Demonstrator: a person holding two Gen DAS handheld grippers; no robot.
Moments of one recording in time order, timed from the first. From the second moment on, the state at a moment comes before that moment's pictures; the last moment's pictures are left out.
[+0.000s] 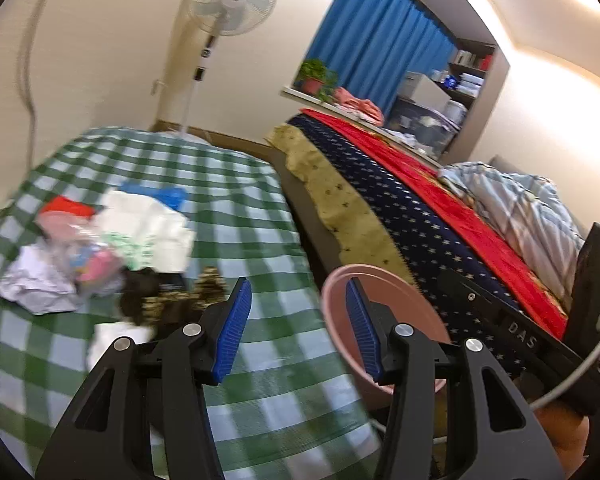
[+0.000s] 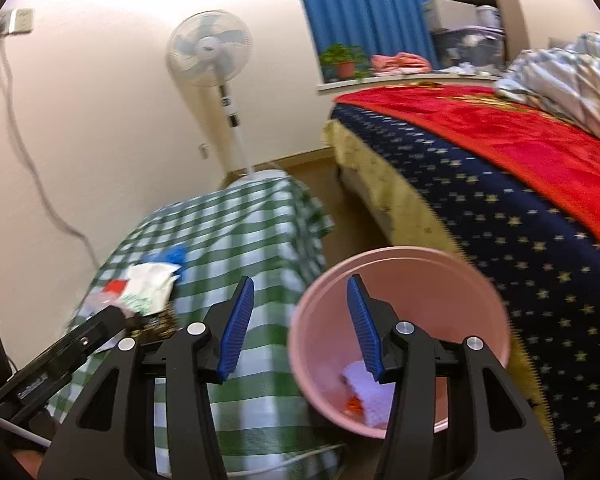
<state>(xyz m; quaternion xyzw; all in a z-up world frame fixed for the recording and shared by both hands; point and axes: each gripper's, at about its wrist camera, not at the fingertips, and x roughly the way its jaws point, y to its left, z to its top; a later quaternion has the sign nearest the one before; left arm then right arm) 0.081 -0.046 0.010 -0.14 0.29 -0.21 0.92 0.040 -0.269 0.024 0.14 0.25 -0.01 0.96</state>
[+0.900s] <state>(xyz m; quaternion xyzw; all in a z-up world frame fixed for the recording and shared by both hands) 0.055 0.067 0.007 -0.15 0.28 0.02 0.95 0.065 -0.097 -0.052 0.10 0.37 0.22 0.90</state>
